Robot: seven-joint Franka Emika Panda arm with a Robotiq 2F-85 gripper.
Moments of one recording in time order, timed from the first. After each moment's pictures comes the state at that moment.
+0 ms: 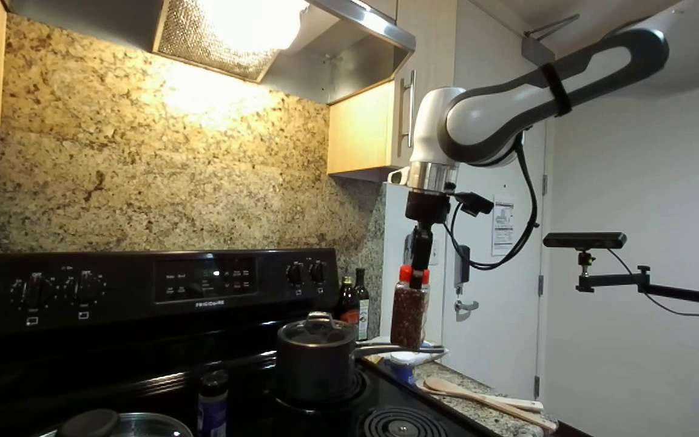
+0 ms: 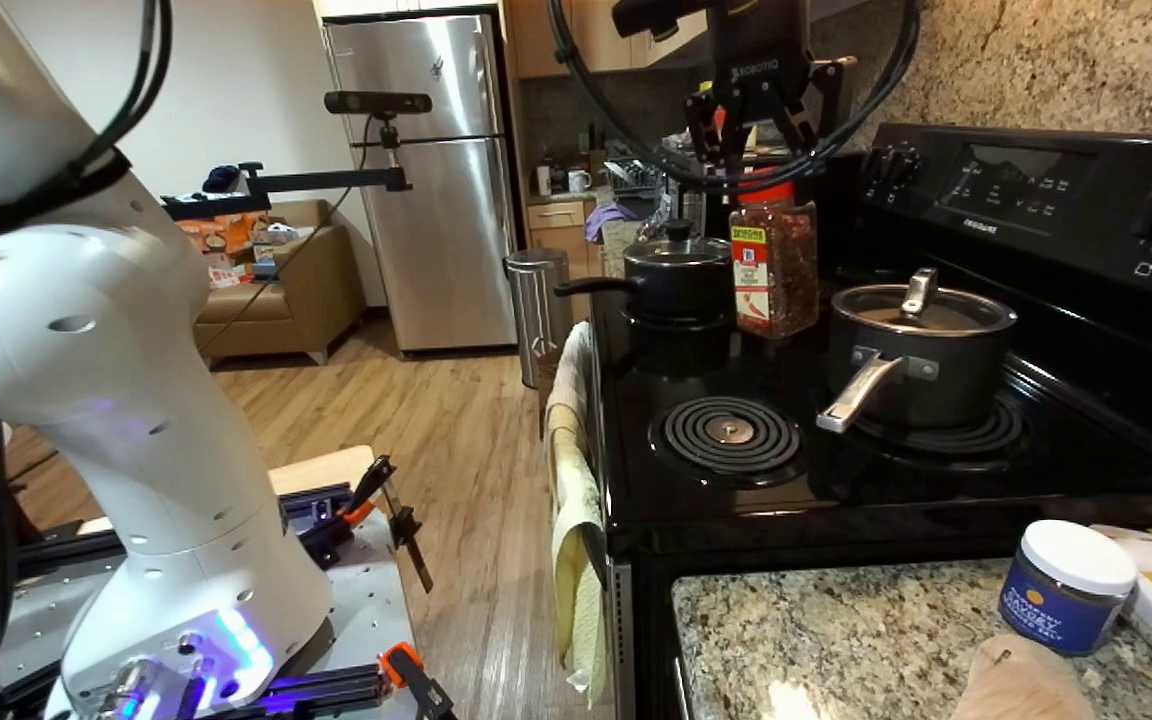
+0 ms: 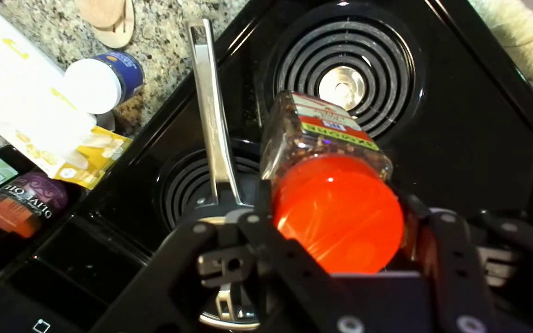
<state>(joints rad) -0.03 -0.23 -0.16 -2.15 -0.10 2.08 -0.44</state>
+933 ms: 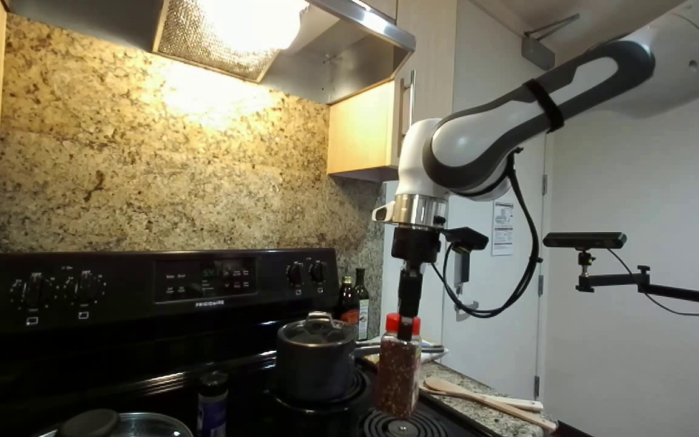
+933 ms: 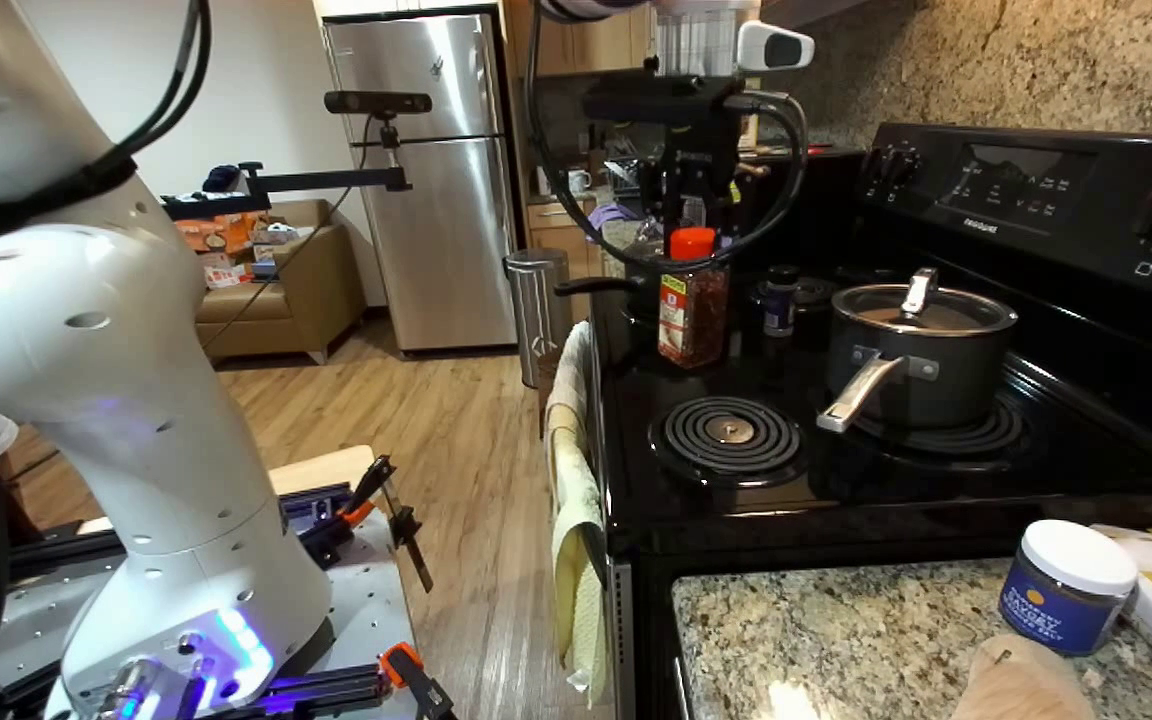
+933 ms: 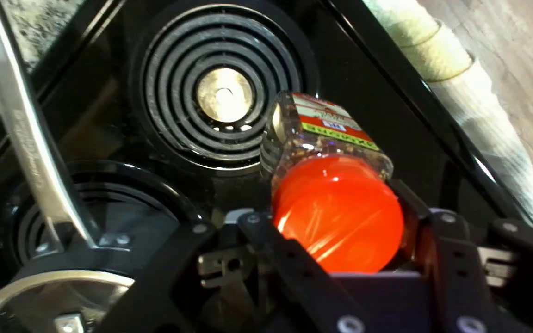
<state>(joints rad) 0.02 -0.18 -0.11 -2.24 0.10 2.13 -0.44</state>
